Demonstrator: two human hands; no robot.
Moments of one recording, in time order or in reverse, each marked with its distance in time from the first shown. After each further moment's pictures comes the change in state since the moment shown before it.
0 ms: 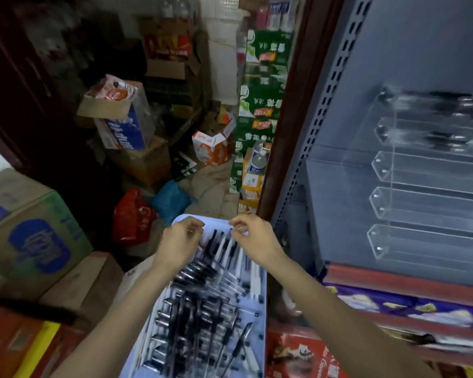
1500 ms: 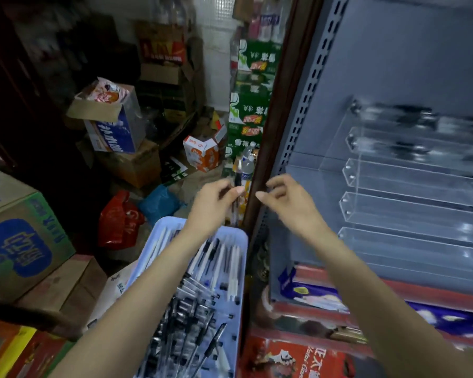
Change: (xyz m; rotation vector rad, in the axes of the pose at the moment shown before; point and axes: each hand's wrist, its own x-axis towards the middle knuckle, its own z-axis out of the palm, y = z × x) left_hand 0.006 0.123 0.010 -0.406 0.023 0.332; right_hand -0.035 0.000 -0.112 0.203 0.263 -0.005
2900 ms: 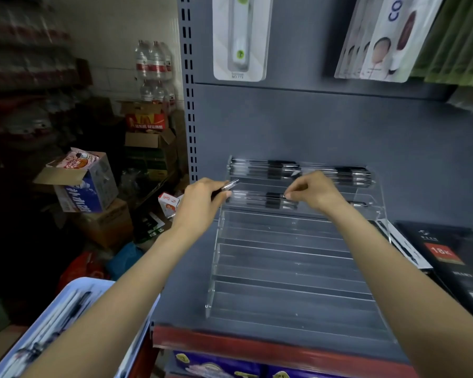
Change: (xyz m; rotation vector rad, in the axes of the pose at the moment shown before) left_hand 0.081 0.153 0.175 0.494 0.162 0.295; right_hand 0.064 0.102 -0.292 -0.252 0.114 -0.033
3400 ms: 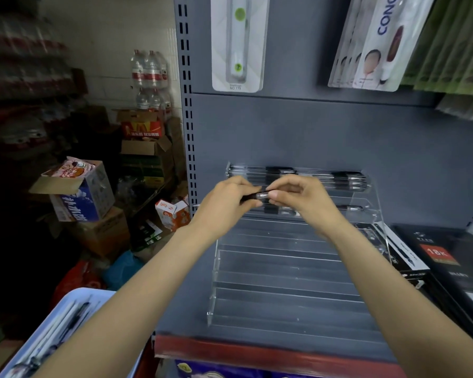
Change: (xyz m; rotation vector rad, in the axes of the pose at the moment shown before) left_hand 0.013 0.034 0.006 0.014 -0.165 0.229; right_hand -0.038 -0.021 0.008 0.625 -0.010 -0.271
